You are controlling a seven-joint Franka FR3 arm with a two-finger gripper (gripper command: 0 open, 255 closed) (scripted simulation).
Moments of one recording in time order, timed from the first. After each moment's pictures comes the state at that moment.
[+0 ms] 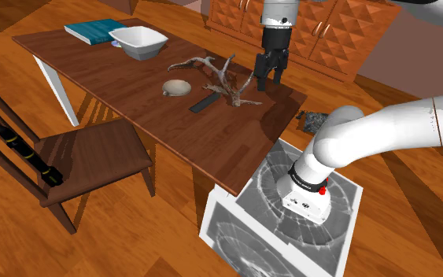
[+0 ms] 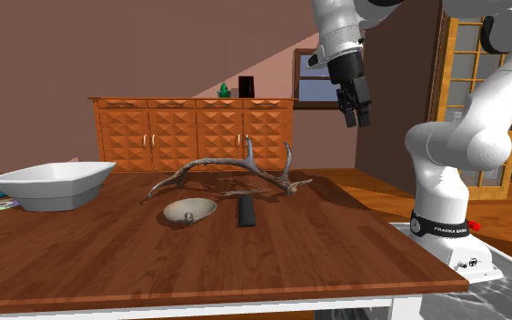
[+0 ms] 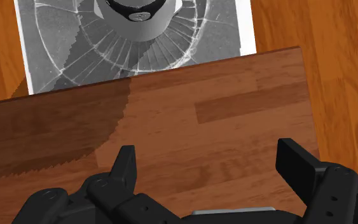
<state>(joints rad) 0.00 -0.77 0.01 -2.45 0.10 1.43 0.10</state>
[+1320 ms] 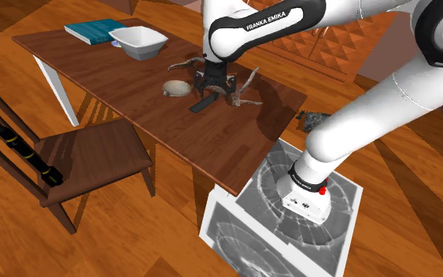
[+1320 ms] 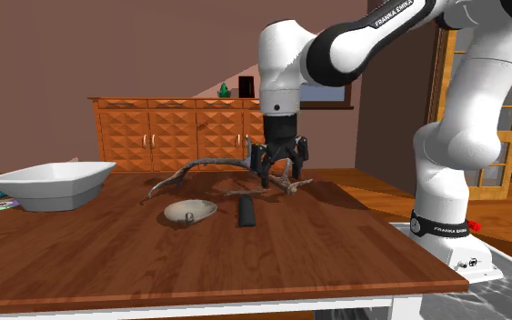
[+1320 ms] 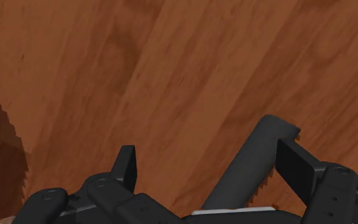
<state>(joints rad) -0.28 -0.29 0.41 -2.42 0.04 2.10 1.11</state>
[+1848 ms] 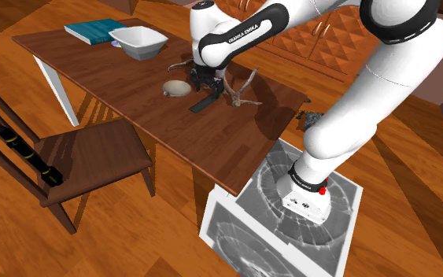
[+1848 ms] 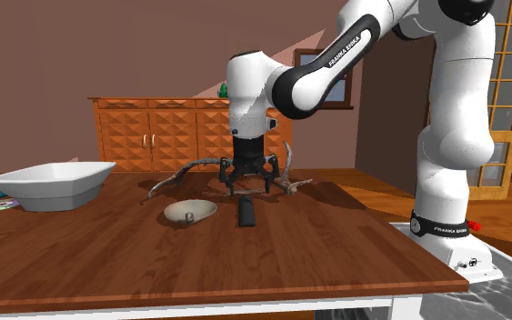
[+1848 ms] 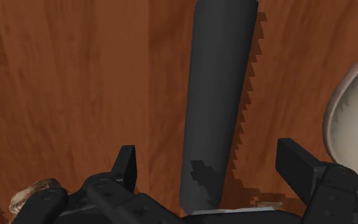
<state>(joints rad) -0.40 -0.01 0.47 -2.27 -0.25 2.22 1.66</state>
